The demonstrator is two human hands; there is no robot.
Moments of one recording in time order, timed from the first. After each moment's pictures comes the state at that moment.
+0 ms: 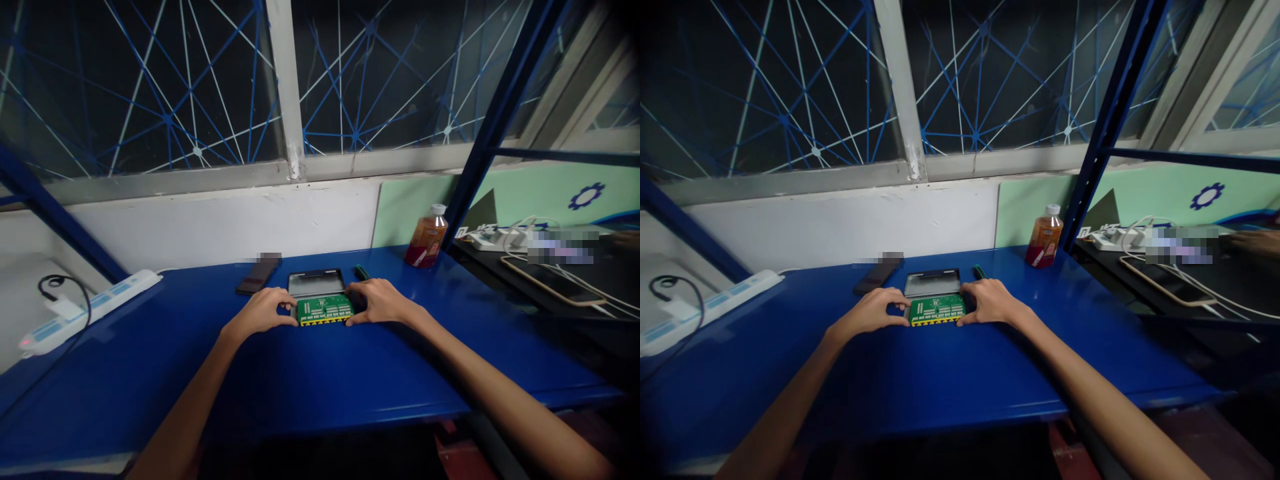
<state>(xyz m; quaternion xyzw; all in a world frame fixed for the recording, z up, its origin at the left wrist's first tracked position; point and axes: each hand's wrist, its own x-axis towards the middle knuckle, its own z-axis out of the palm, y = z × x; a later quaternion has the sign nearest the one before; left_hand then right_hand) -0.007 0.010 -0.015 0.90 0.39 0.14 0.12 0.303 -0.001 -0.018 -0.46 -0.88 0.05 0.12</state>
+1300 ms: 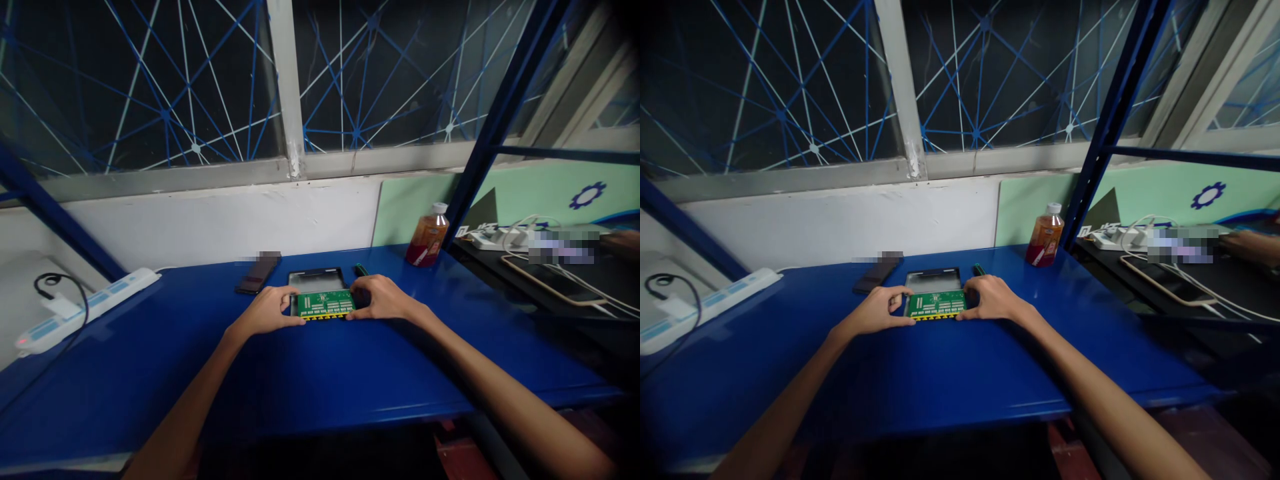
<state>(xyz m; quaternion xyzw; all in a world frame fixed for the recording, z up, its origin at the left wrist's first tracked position) 0.007 0.001 -0.010 0.85 0.46 0.18 0.19 0.308 0.003 -0.019 -0.44 -0.88 0.09 0.18</state>
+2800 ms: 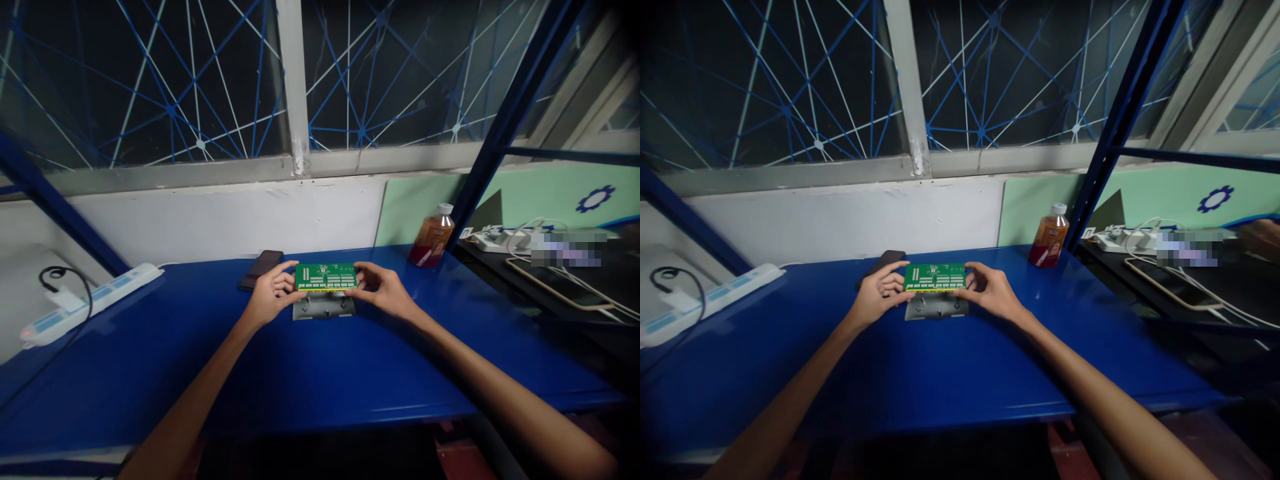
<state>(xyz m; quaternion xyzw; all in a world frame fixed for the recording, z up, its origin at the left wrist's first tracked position) 0.017 -0.001 -0.007 0.70 0.40 0.44 0.39 0.293 0.000 -0.028 -0.42 -0.71 0.32 0.46</state>
